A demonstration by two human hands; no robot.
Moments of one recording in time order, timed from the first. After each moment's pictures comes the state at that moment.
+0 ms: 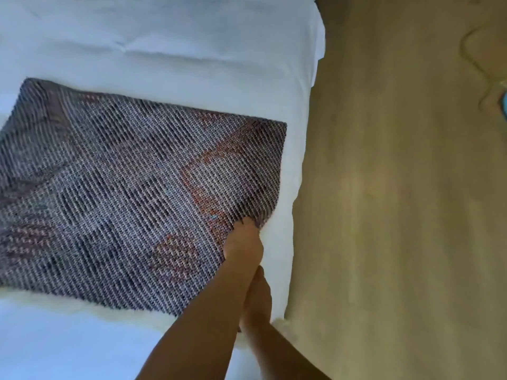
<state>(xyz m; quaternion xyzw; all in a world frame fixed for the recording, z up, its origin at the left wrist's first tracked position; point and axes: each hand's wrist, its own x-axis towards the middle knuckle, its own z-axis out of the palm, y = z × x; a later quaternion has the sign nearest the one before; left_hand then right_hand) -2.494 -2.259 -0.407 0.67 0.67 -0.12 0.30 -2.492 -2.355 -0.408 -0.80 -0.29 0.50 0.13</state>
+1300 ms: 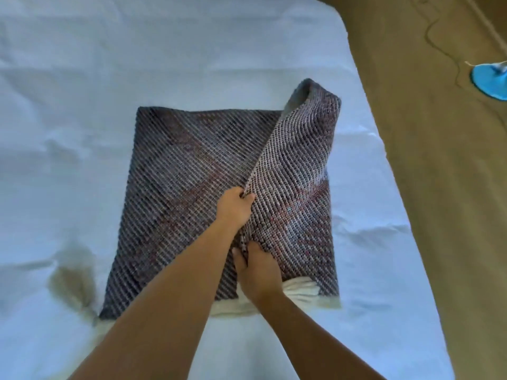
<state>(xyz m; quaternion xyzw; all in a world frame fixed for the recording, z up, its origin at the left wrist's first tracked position) -2.856 -2.087 -0.379 0.63 0.59 0.02 0.50 -2.848 -2.221 -0.374 -0.82 -0.43 0.35 0.16</state>
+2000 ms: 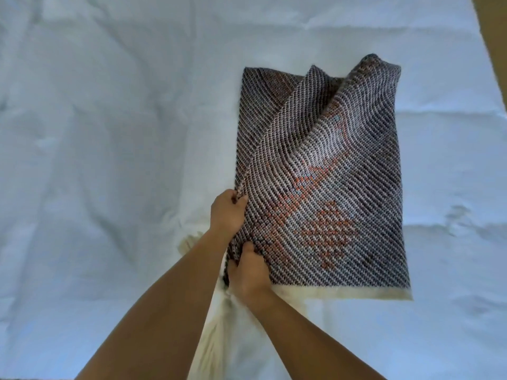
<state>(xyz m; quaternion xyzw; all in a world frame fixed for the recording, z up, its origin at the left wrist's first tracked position) -3.105 -2.031 -0.433 0.58 0.67 0.10 0.45 -3.087 -2.143 -0.421 -0.80 -0.36 0.47 0.08</state>
